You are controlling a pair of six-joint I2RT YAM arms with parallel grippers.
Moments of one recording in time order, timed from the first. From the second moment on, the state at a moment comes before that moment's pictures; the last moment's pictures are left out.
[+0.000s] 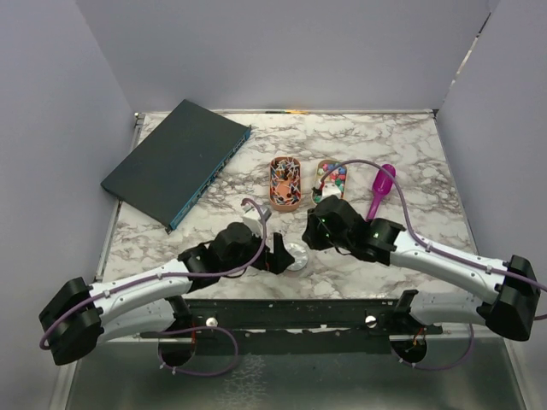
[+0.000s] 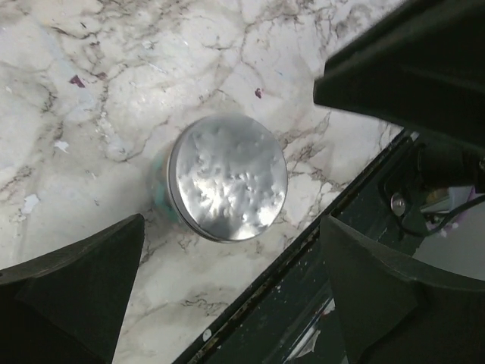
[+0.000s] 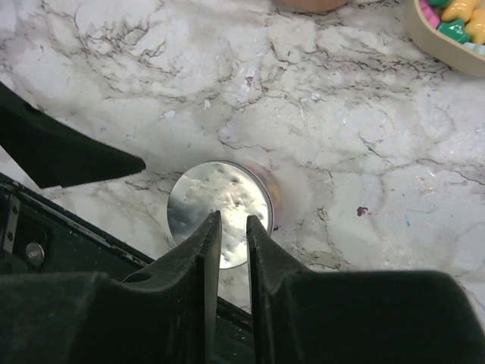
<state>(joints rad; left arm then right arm) -0.92 1.00 0.47 0.03 0.05 -0.63 0.98 1.19 0.88 -0.46 0.22 0.61</state>
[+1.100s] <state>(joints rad) -1.40 1.20 0.06 0.86 -0.59 -0.32 0.98 1.02 0.74 -0.46 0.26 0.64</state>
